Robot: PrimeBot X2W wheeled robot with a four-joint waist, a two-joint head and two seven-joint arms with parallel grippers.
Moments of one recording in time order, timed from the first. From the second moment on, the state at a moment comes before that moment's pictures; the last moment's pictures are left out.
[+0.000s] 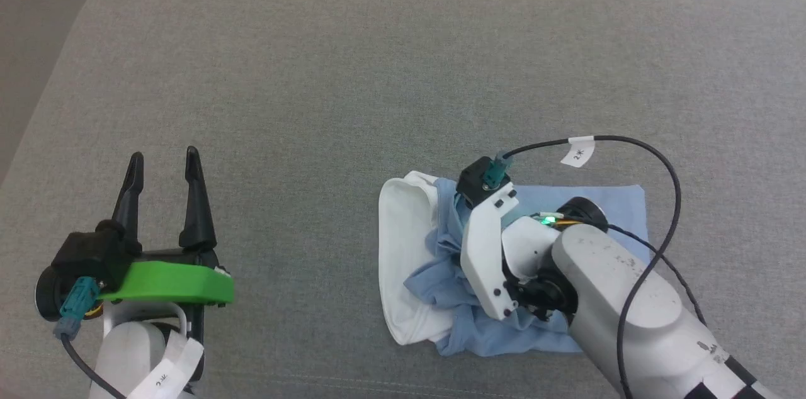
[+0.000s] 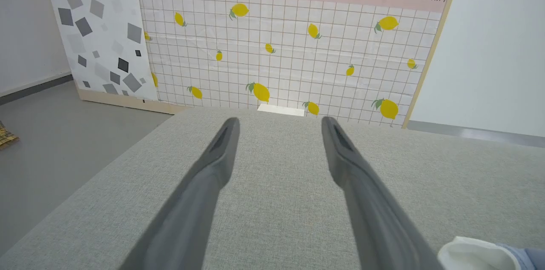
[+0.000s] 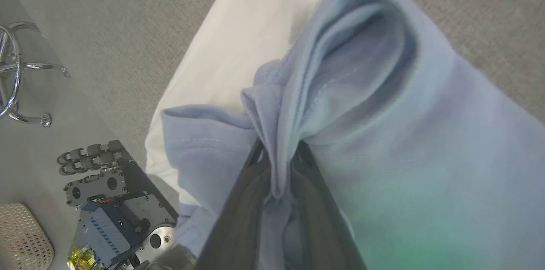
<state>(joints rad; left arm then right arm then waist) -0.18 0.08 0.13 0.06 -0.17 -0.12 -0.26 -0.64 -0.12 0.67 0.54 0.56 0.13 0.74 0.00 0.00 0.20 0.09</state>
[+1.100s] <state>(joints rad) -0.13 0.08 0.16 0.10 -0.15 -0.12 -0.26 -0.56 -0.28 0.15 0.24 0.59 0.13 0.00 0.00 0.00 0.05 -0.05</state>
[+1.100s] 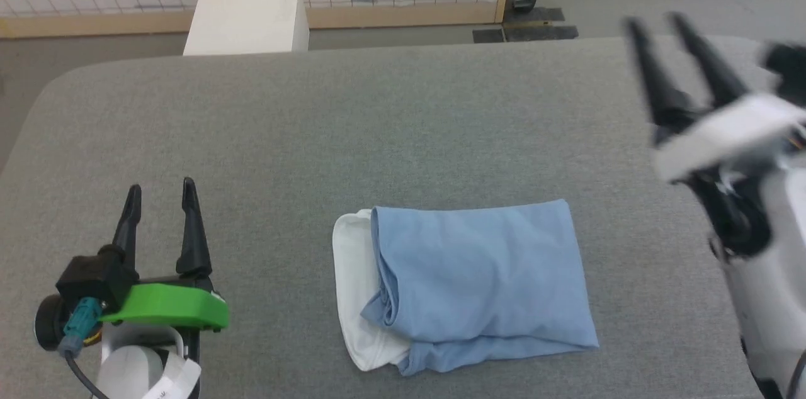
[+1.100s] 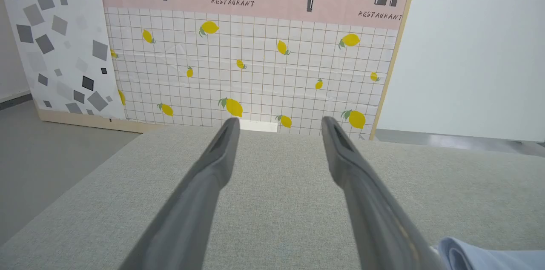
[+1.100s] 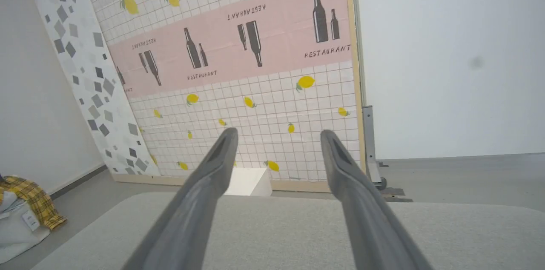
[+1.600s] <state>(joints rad) -0.11 0.07 0.11 0.20 -0.15 -0.10 -0.26 -0.17 -0.13 -0.15 0.20 0.30 0.13 -0.18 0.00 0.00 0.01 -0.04</state>
